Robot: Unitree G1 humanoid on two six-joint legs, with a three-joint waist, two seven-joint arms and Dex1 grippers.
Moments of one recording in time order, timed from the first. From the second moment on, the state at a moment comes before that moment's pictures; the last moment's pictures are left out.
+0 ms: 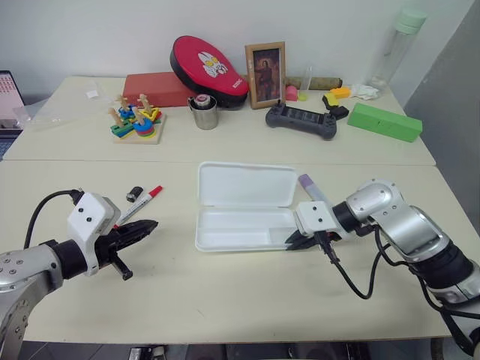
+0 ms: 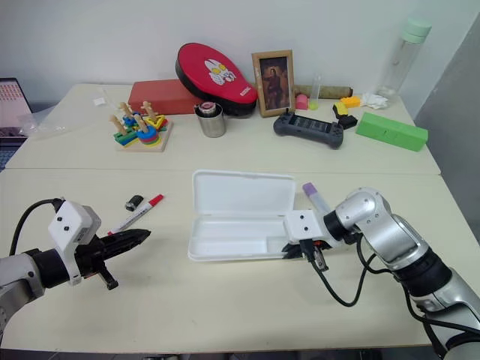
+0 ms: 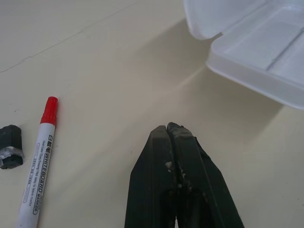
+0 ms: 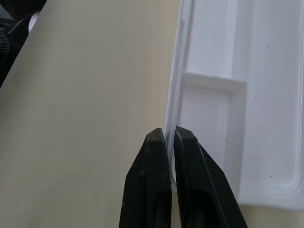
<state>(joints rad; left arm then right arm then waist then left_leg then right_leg) 0.22 0.88 0.50 -0.53 -0.57 0.66 -0.82 -0.60 -0.76 0.45 -0.24 0.09 0.40 1.42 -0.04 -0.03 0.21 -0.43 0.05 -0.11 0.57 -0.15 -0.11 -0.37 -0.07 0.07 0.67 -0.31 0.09</state>
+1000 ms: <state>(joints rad) 0.21 0.89 0.48 -0.51 -0.55 0.65 -0.84 -0.60 -0.70 0.50 -0.20 0.01 0.38 1.35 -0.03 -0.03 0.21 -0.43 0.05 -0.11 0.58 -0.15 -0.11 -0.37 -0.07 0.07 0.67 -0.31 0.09</state>
